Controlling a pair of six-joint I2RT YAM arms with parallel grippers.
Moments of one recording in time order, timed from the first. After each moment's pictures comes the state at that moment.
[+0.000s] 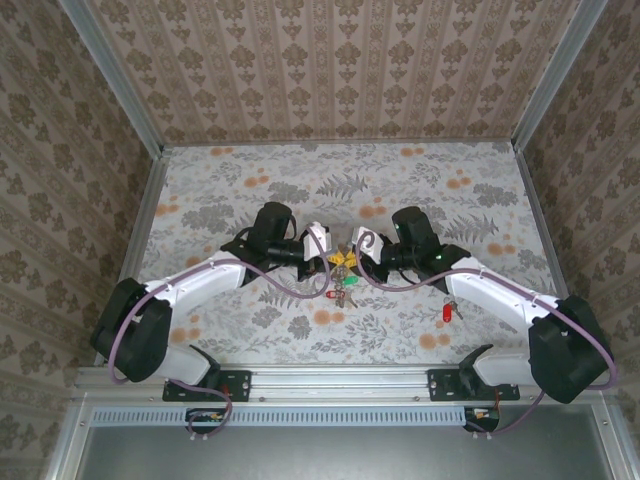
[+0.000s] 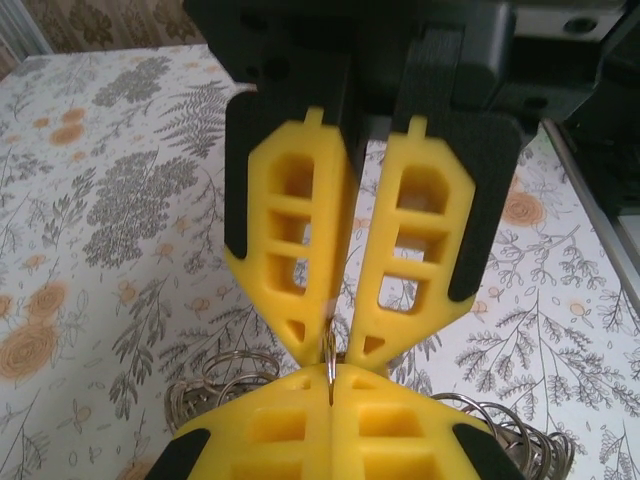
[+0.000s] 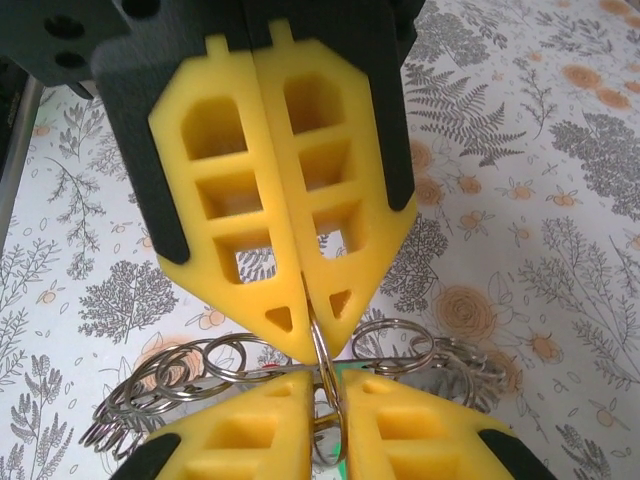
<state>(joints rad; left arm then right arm) -0.68 1.42 0.82 0.01 0.80 0.55 0.53 1.29 0.76 -0.12 -0.58 -0.51</state>
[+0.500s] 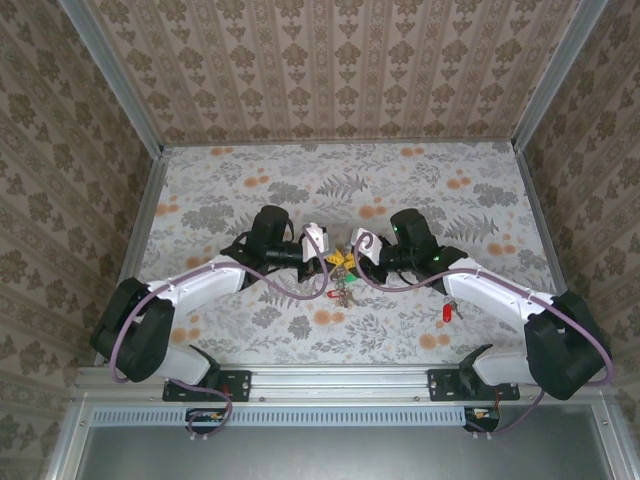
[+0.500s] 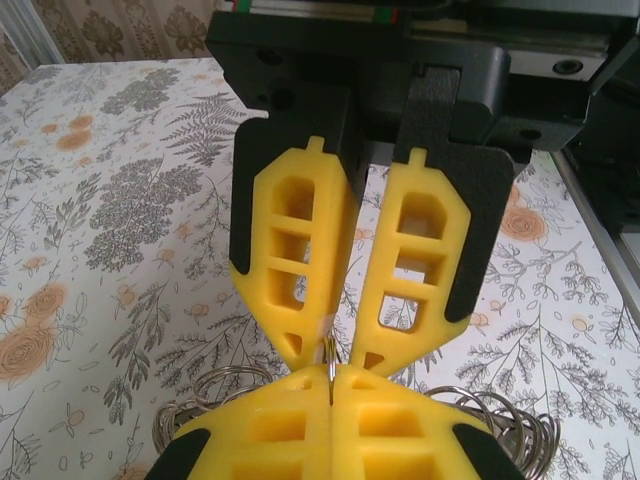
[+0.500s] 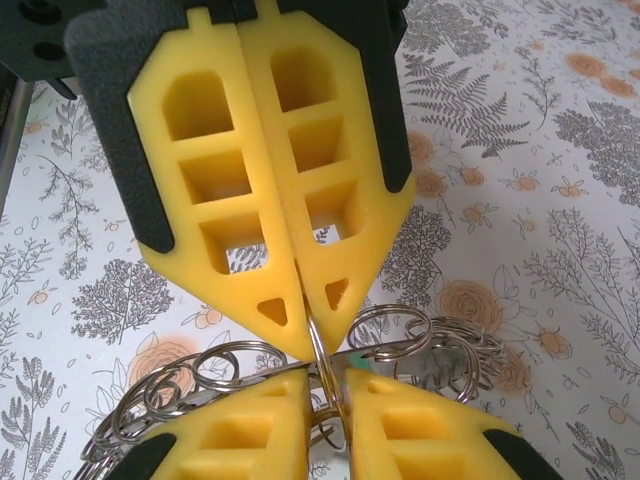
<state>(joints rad) -0.66 1.42 0.76 0.13 0.82 0.48 0.53 1.32 0.75 -0.10 -0.57 -0.50</state>
